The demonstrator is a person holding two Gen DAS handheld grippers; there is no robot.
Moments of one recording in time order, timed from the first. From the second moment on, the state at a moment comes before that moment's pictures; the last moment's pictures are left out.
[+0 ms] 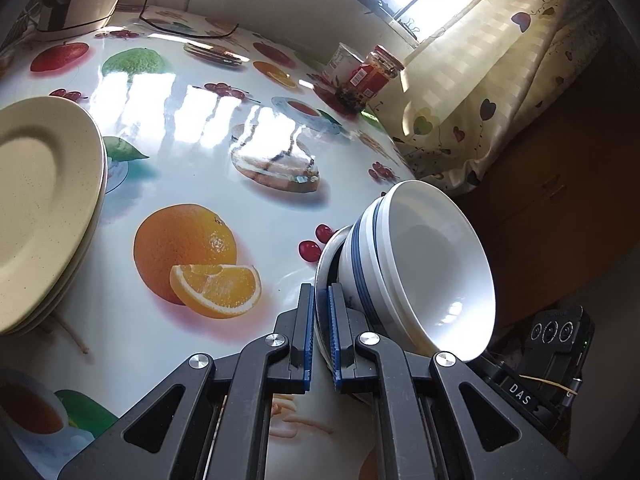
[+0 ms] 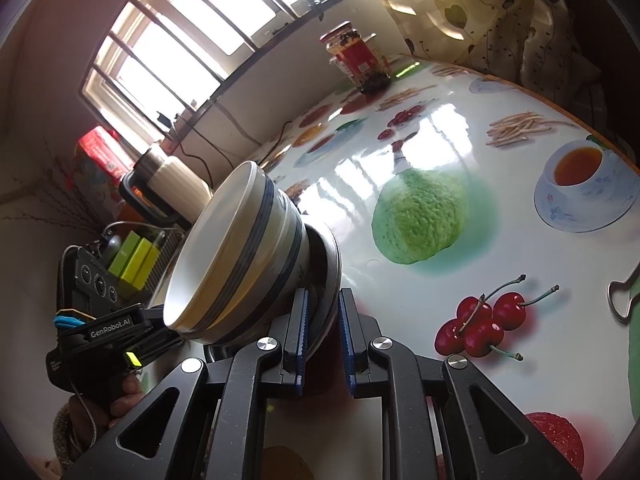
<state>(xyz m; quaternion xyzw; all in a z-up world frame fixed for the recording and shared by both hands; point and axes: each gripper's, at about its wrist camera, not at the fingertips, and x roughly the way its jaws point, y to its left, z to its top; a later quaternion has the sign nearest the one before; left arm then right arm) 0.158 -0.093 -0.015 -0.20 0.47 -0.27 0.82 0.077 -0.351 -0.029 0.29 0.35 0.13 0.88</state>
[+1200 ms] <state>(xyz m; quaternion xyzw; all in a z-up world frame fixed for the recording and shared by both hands) 0.146 -0.091 0.006 -0.16 0.45 -0.24 0.85 0.083 -0.340 -0.017 0.29 0.35 0.14 0.88</state>
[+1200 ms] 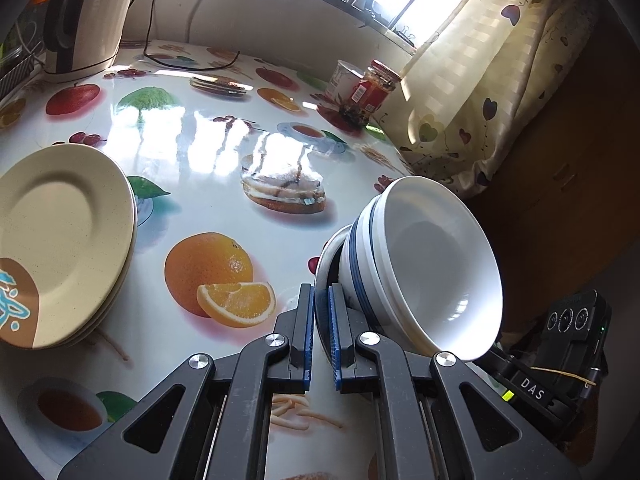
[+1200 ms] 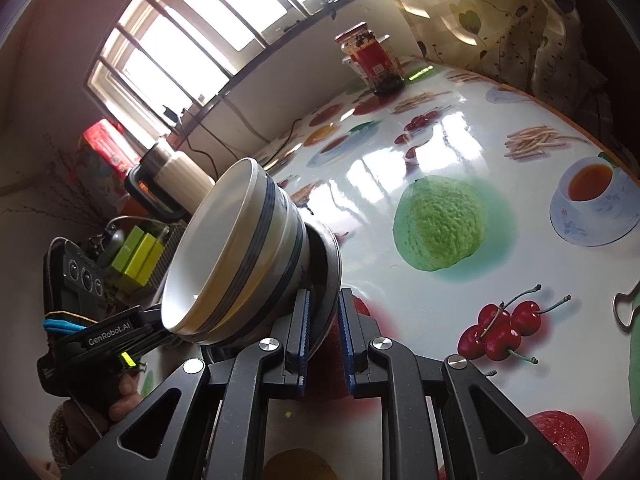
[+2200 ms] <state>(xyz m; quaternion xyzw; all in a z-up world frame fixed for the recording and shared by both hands) 0.140 -0.049 0.041 -0.17 0.42 -0.21 0.87 0.096 -0.305 0.014 0.27 0.35 0.17 0.88</state>
